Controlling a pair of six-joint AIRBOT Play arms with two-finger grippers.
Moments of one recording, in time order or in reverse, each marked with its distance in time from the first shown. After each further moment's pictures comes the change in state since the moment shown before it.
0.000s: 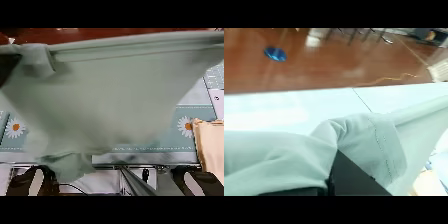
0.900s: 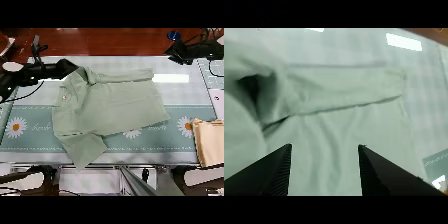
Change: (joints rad) left arm -0.260 -0.824 0.131 0.113 0.309 0.001; right arm -0.073 -0.883 0.131 0.336 -0.222 0.014
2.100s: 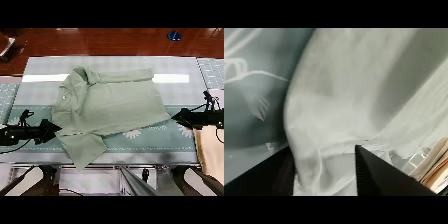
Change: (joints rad) left arm 0.534 0.310 -0.752 0.301 -0.325 -0.134; right arm -0.264 0.636 -1.084 -0.129 0.019 -0.133
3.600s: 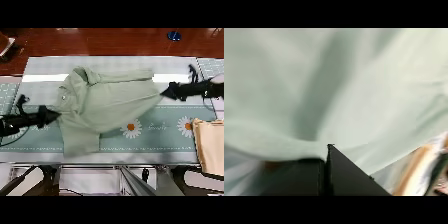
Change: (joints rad) left arm -0.080 0.016 0.127 -0.369 -0.005 0.170; right arm 0.207 -0.357 0.486 0.251 0.016 -0.058
